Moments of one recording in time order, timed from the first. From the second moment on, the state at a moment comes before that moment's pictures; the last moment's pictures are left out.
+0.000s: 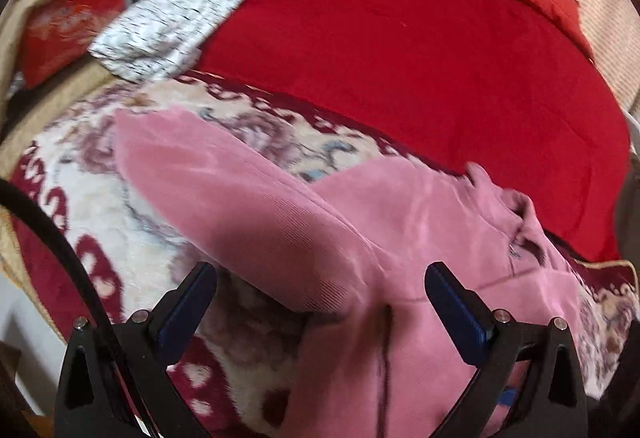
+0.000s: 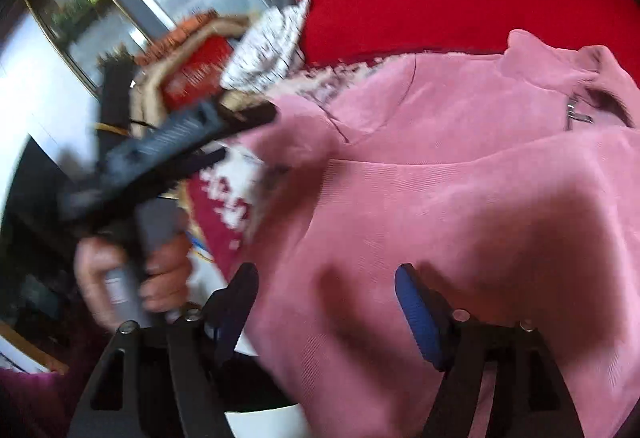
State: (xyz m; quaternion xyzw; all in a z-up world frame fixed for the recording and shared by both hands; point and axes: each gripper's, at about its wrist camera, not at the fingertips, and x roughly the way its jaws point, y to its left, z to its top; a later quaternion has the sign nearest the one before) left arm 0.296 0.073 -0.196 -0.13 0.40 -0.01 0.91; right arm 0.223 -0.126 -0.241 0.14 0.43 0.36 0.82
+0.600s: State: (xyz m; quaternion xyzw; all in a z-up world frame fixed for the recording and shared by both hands) left arm 0.289 0.001 -0.235 0.01 0.50 -0.09 0.86; right arm 0.243 -0.259 -0.261 0.22 0.38 0.08 0.89
